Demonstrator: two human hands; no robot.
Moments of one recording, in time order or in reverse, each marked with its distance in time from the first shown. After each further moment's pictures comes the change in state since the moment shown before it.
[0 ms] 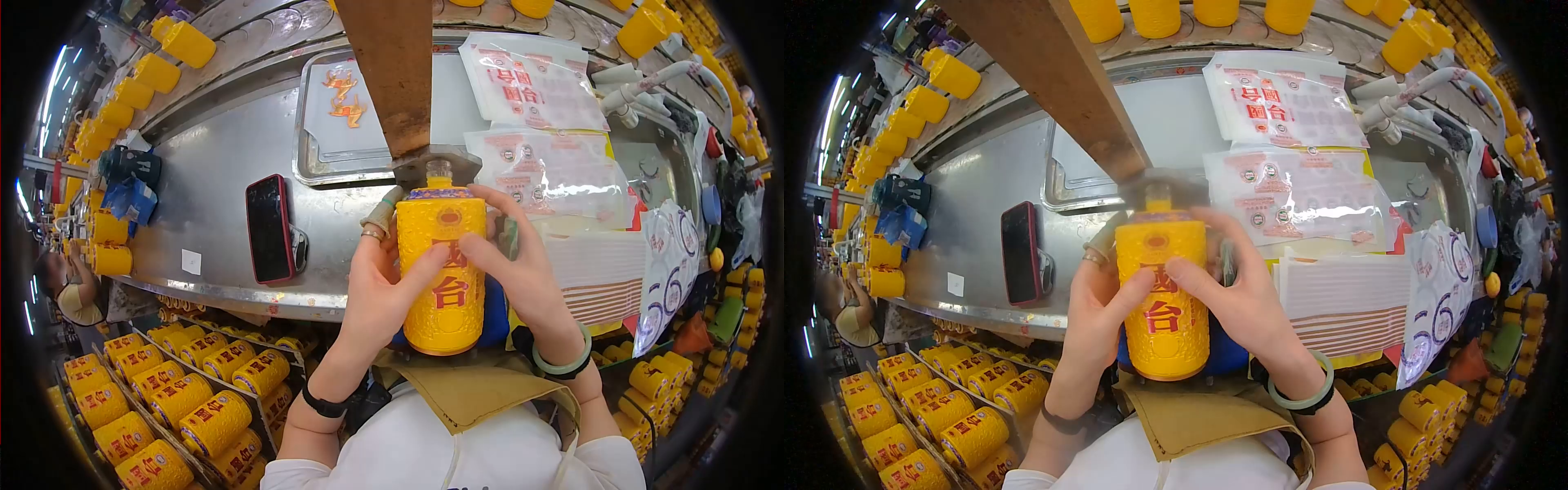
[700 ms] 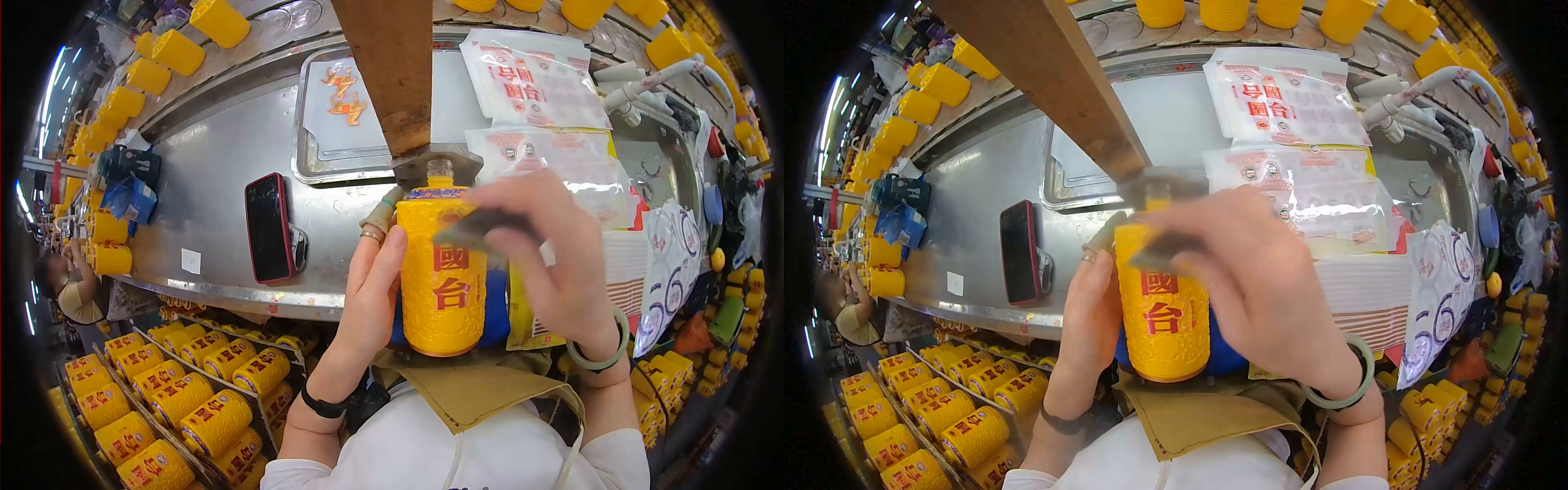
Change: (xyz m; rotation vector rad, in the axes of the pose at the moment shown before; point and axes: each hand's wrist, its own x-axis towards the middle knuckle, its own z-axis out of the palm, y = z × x) left_hand -0.002 0.000 -0.006 -0.208 -0.008 -0.086; right_hand 0.005 -0.059 -0.001 -0.585 0.035 -0.525
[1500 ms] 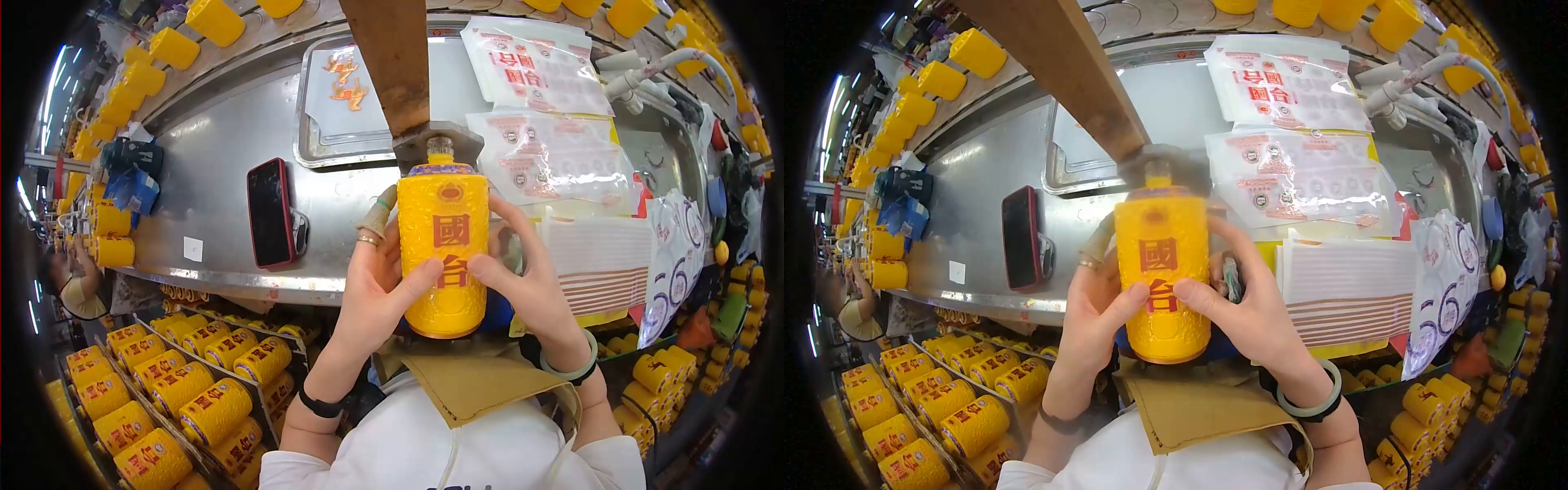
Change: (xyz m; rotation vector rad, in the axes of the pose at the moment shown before) left_hand -0.021 -0.003 -0.002 0.232 -0.081 0.062; right_hand -0.063 0.031 0.024 0.465 -0.103 0.592
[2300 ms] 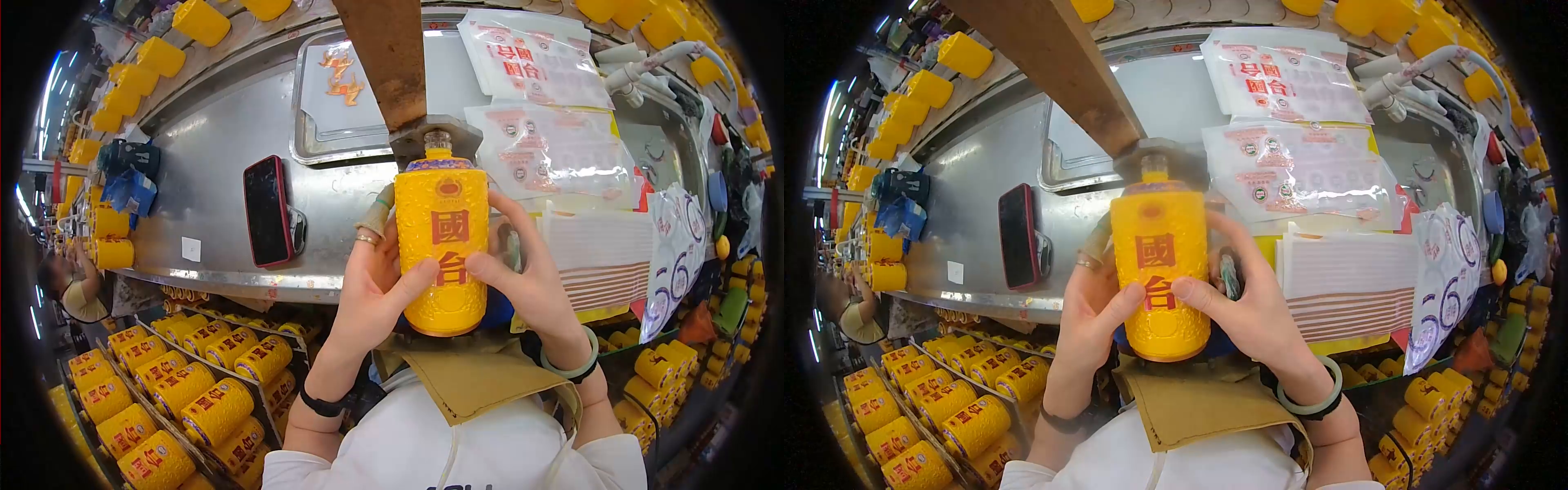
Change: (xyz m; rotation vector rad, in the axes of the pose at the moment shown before) left_hand -0.001 -0.006 -0.005 -0.032 -0.031 0.009; right_hand -0.001 0.000 0.001 -0.034 0.013 -0.023
